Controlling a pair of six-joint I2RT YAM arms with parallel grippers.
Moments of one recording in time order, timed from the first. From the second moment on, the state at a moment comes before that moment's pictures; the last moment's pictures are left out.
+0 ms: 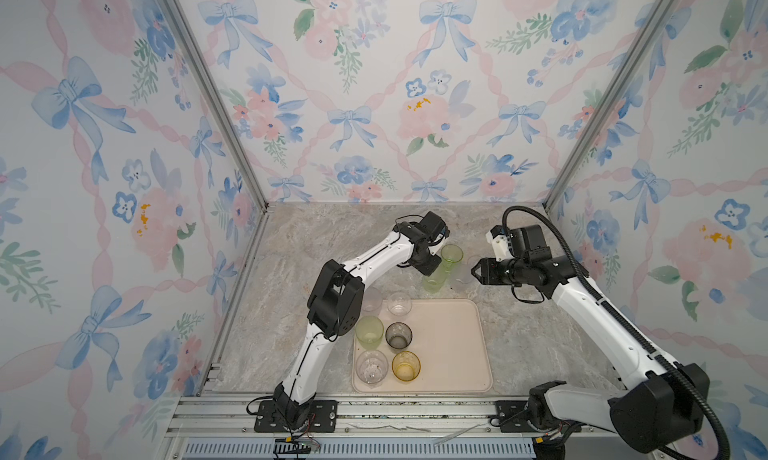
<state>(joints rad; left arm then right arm) -0.72 2.24 2.00 -0.90 0.02 0.04 0.28 1.26 1.12 -0.77 -0.21 0.24</state>
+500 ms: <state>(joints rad) -0.72 2.27 2.03 -0.94 0.03 0.06 0.27 1.27 1.11 -0.76 -0.21 0.23</state>
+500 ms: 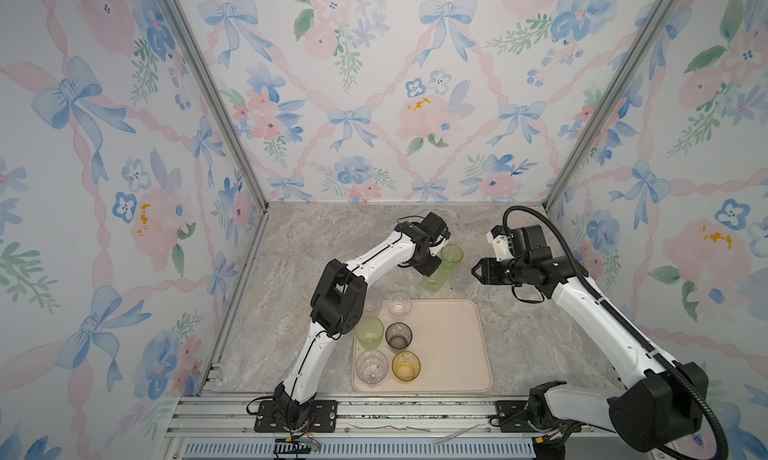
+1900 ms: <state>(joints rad) -0.86 2.00 1.79 -1.01 -0.04 0.14 0.26 1.26 1.06 -0.74 -0.24 0.24</state>
